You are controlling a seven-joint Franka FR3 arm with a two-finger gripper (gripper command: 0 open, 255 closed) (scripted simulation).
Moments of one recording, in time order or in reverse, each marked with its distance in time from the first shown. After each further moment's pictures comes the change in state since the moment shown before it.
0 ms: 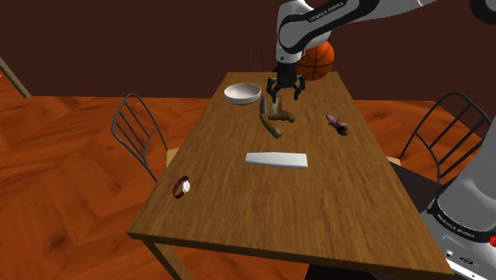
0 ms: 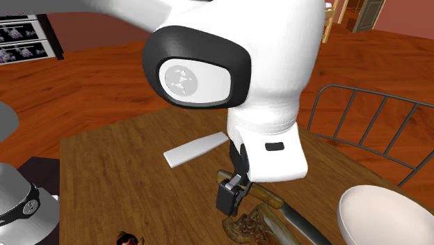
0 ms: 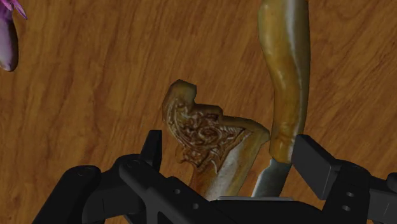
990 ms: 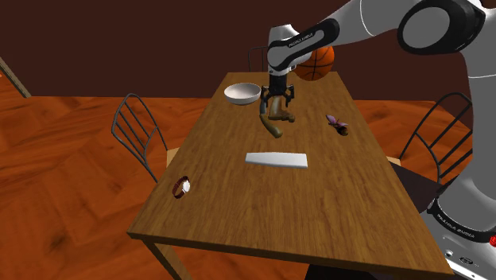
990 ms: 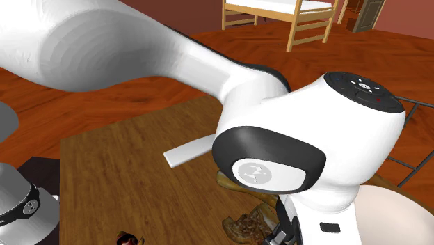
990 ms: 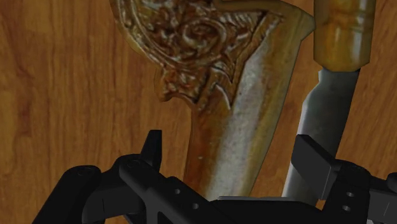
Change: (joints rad) arm -0.002 0.323 -0.055 0.286 -0.030 0.056 0.141
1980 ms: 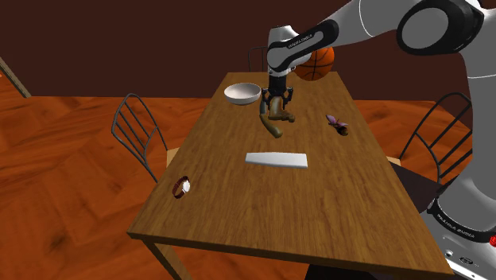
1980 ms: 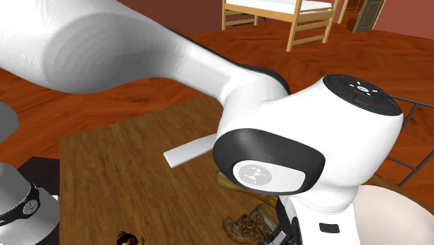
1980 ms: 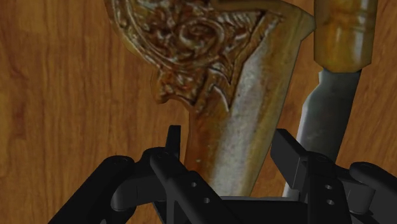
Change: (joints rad) arm 0.002 0.005 0.000 0.000 0.000 0.007 0.002
